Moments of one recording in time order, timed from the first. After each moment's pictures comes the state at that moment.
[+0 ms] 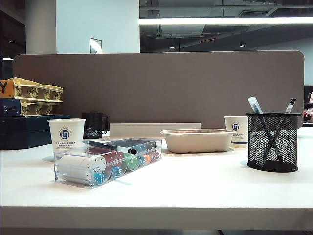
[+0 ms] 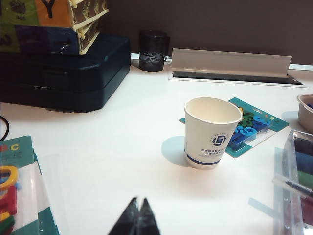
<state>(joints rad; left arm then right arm) -0.04 0.00 0.00 -0.05 0.02 -0.04 0.00 0.00 0.01 0.09 -0.20 0.06</state>
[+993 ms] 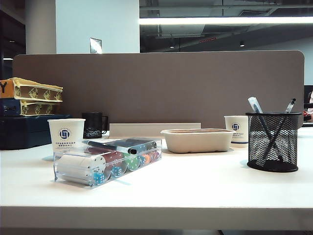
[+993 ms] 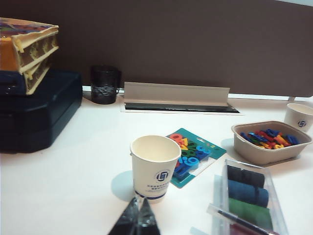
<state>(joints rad) -0.04 0.00 0.08 -0.02 0.20 -0.10 0.00 0.00 0.12 0.05 -0.18 0.22</state>
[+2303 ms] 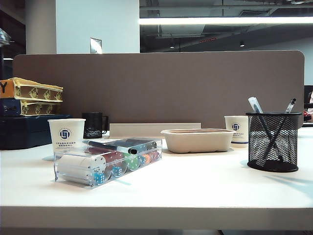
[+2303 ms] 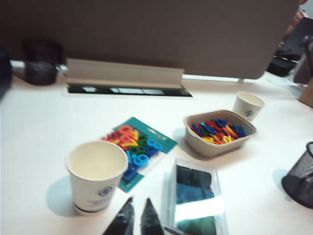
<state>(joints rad) -0.09 0.54 0.31 0.16 0.35 -0.16 0.10 0.62 0.53 0.02 -0.49 0.08</state>
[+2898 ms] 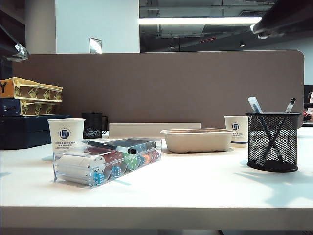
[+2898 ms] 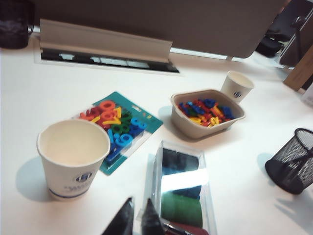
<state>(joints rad) -0.09 0.73 0.38 0.17 0.42 -0.20 0.16 0.87 0.57 0.06 -0.60 0.11</state>
